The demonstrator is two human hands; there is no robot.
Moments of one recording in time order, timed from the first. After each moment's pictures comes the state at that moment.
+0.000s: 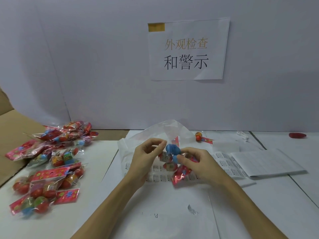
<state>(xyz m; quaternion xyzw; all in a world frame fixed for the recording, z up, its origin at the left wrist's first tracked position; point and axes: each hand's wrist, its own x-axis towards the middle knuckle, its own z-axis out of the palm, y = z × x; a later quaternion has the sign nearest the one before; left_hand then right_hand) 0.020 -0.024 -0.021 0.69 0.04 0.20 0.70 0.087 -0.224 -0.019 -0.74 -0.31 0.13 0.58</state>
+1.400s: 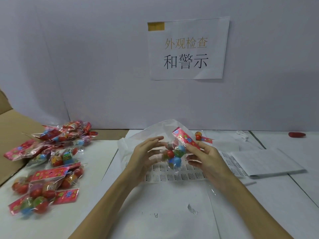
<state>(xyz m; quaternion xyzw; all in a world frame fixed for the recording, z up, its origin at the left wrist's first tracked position) 0.017 -0.019 -0.008 0.61 0.07 0.10 0.79 0.090 -0.226 -0.014 -0.63 -0.13 0.17 0.75</state>
